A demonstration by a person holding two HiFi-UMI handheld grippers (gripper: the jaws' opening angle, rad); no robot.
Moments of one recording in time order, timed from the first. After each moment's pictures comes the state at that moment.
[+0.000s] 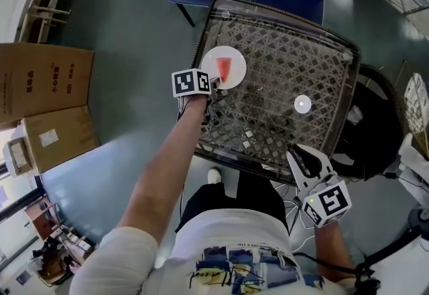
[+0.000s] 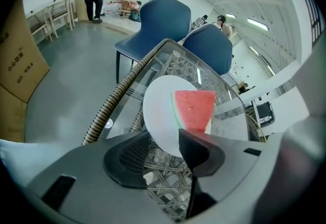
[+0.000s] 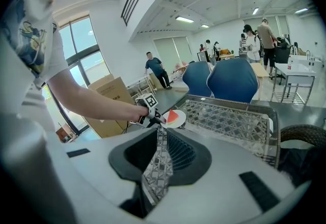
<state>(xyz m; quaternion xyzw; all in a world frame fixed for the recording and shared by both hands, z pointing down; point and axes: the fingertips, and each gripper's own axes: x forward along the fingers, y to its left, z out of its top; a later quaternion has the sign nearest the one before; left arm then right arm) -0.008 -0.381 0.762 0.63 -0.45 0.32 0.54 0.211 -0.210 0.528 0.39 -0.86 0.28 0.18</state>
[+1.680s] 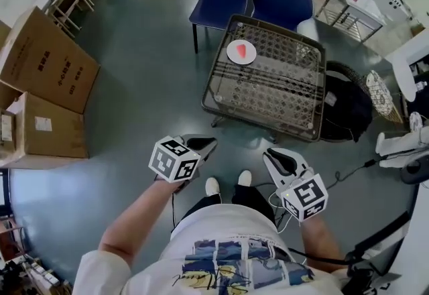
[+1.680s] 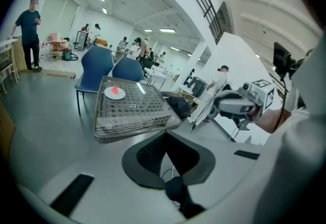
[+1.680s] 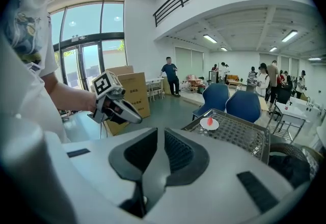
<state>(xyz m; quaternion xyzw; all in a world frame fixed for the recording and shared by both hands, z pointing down) -0.105 0.027 0.471 0.88 -0.22 0.25 0.33 0.017 0.067 0.407 0.39 -0.88 0.14 0.22</state>
